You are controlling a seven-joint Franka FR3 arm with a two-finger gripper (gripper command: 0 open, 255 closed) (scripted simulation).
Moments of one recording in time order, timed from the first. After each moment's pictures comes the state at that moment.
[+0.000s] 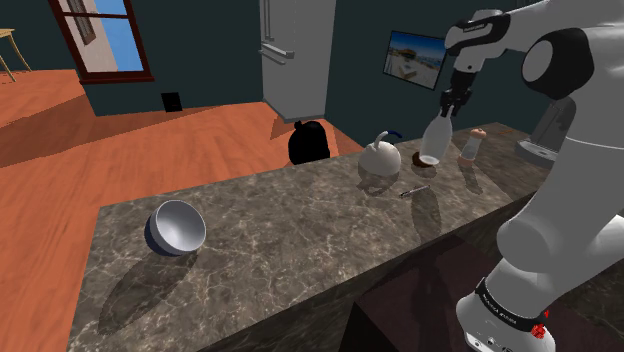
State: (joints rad) arm -0.45 0.23 -0.33 -1.57 0.06 1.80 -0.55
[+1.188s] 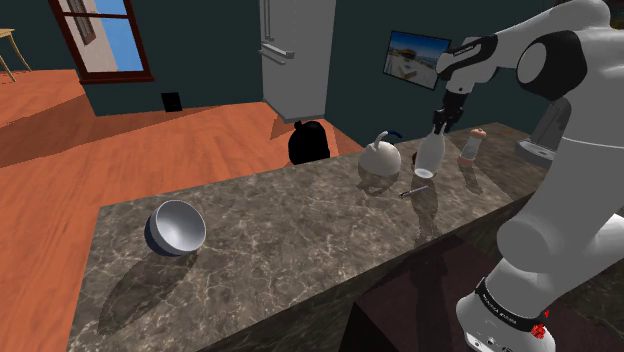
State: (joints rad) arm -0.45 0.26 -0.32 -1.73 0.07 1.98 -0.55
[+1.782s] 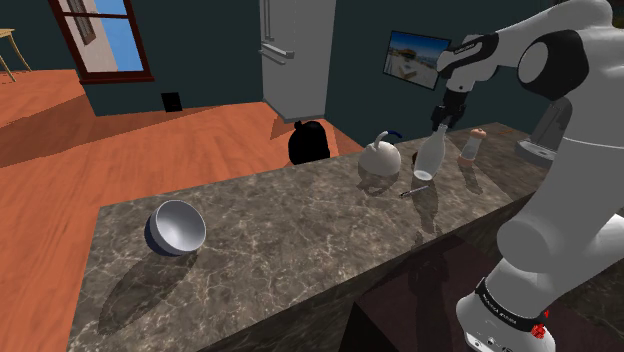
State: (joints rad) arm -0.45 0.25 -0.32 -1.72 0.07 1.97 -0.55
